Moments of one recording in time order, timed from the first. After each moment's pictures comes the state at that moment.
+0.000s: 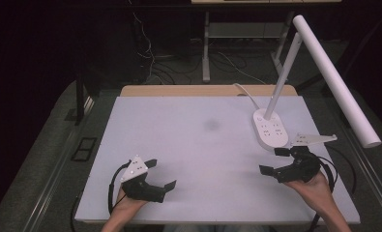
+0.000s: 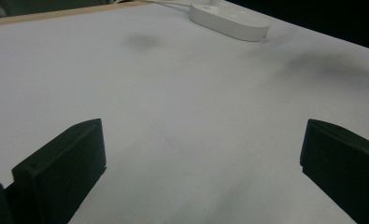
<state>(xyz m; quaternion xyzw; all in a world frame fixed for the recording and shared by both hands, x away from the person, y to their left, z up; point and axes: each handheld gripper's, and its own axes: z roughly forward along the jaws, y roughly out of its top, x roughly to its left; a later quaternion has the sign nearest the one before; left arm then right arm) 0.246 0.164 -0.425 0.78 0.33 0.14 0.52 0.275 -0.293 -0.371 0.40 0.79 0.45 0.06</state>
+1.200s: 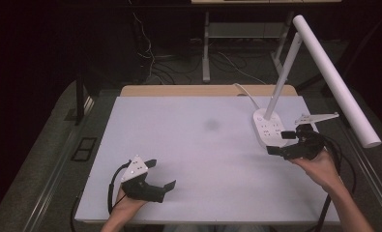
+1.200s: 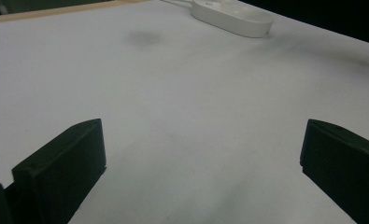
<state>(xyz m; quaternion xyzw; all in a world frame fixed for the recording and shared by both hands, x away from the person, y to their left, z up) 0.246 0.165 -0.426 0.78 0.33 0.14 0.52 0.329 -0.321 -0.361 0.41 0.80 0.43 0.06</state>
